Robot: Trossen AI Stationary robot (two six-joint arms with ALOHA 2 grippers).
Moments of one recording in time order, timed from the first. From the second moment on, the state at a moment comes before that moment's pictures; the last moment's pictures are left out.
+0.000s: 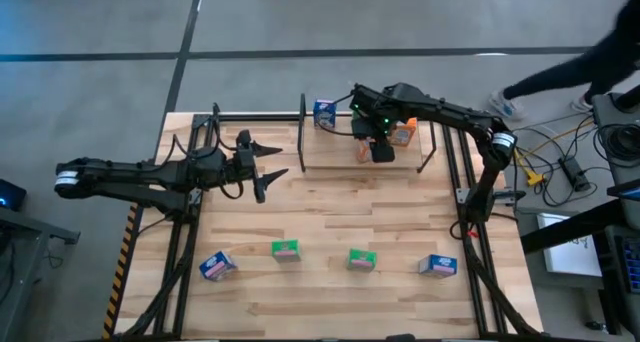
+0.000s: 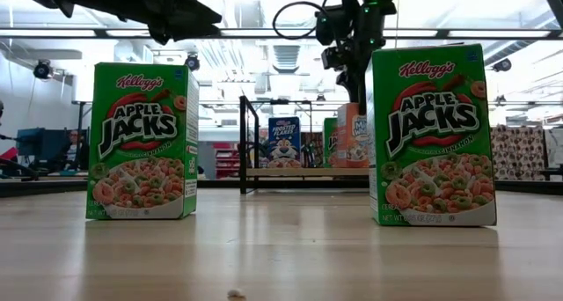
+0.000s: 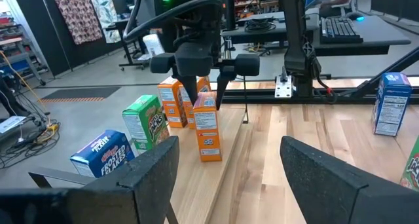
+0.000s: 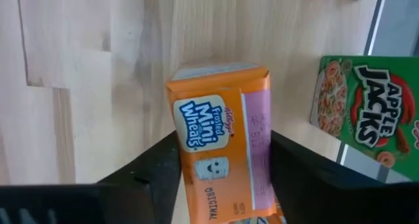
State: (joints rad) left arm 0.08 0.88 0.57 0.21 -0.25 0.12; right arm -0.51 1.79 1.66 -1.23 -0.01 -0.61
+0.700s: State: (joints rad) left arm 0.08 0.88 0.57 0.18 -0.25 0.10; right arm -0.57 1.63 1.58 -1.38 -0.03 -0.39
